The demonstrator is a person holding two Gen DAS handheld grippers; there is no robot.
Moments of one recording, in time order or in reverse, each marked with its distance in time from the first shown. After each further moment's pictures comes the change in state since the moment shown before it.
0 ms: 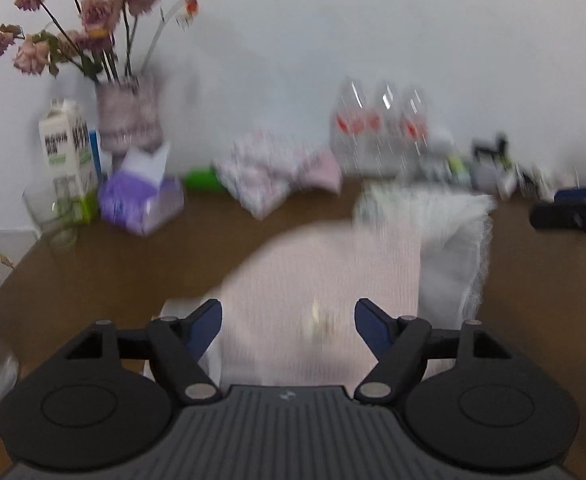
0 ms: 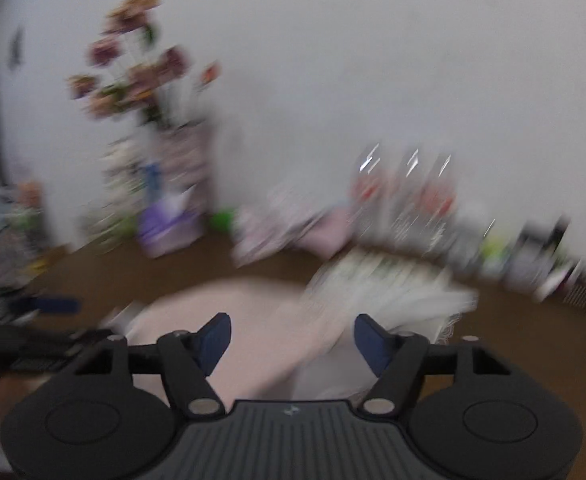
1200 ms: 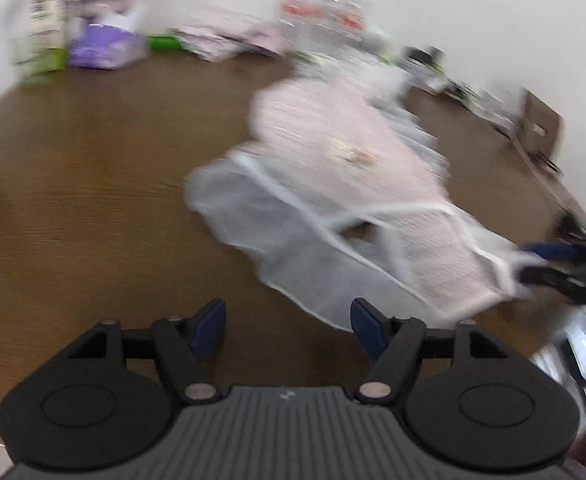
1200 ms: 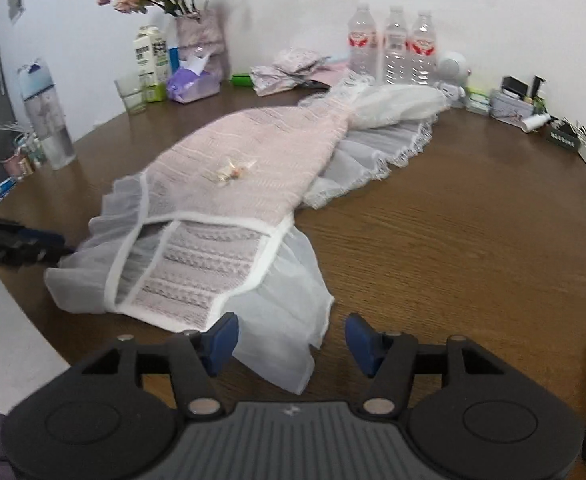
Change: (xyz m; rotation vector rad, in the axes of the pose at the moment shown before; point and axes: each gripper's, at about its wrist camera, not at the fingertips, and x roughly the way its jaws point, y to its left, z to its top) left arm -0.074 0.001 -0.131 -0.067 0.234 -0.264; right arm -0.114 -0.007 -0.178 0.064 0.248 -0.006
